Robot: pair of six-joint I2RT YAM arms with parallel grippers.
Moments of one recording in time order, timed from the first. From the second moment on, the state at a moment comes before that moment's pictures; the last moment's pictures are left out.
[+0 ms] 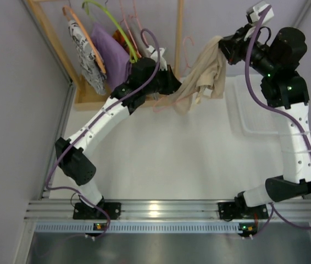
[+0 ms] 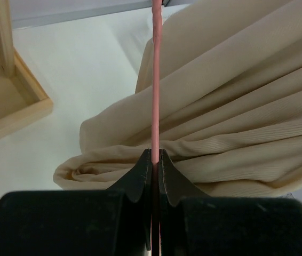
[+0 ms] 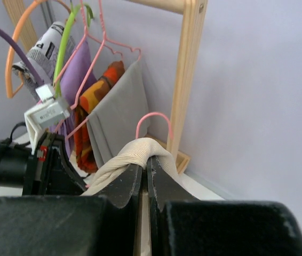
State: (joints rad) left arm -0.63 1.73 1.80 -0.34 0.19 -0.48; right arm 0.23 1.44 1.98 -0.45 -0.43 -0.05
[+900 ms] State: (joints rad) left arm -0.65 1.63 1.55 -0.33 0.21 -0.45; right arm -0.22 1.46 1.99 -0.20 -0.38 0.06
